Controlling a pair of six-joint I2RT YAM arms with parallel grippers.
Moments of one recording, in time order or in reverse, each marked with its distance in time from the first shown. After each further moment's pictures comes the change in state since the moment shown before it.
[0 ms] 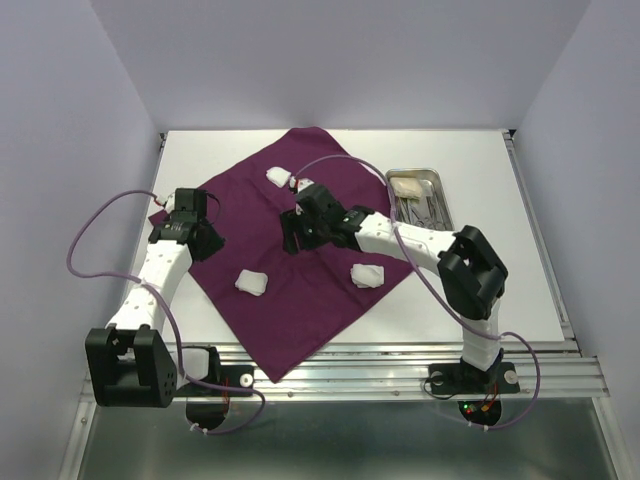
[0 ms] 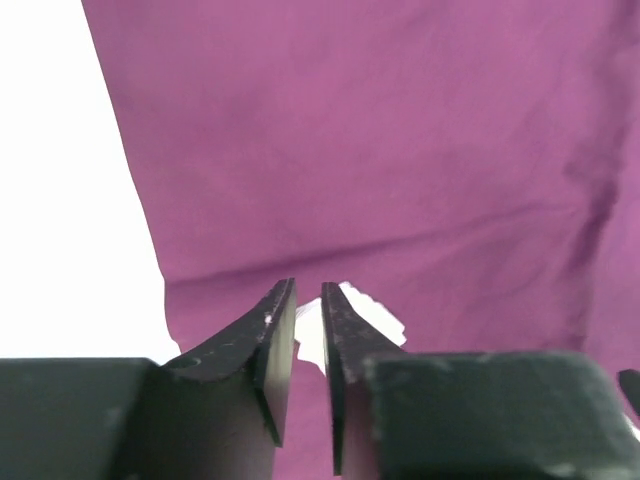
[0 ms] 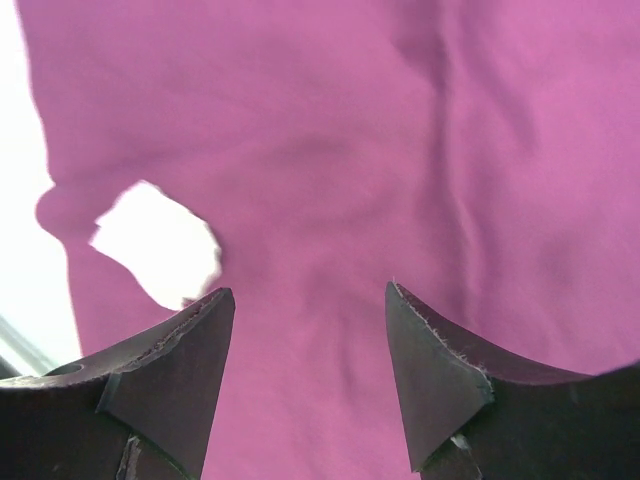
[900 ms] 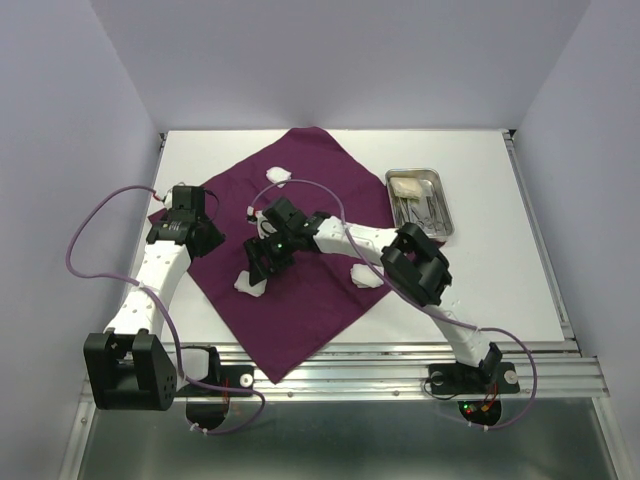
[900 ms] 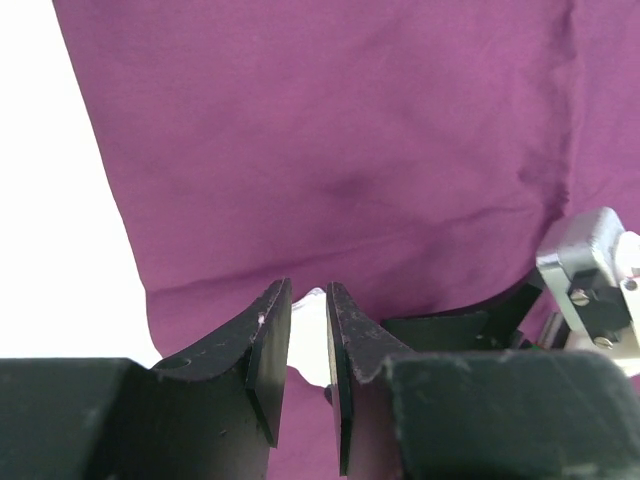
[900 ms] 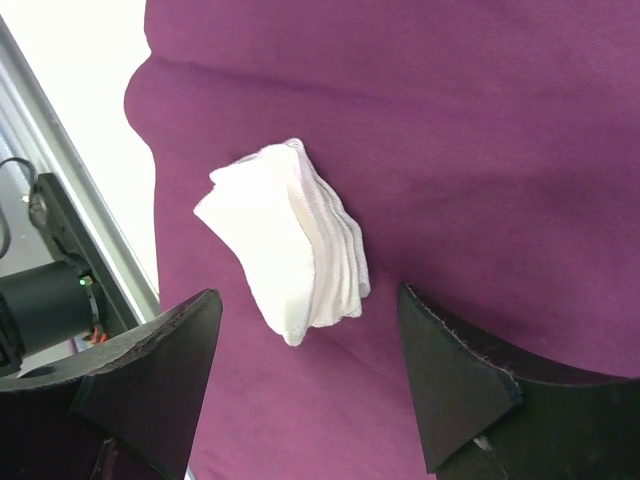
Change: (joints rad) left arm 0.000 -0.021 0.033 0.014 0.016 0.016; right arm 0.055 0.393 0.367 -0.097 -0.515 -0.034
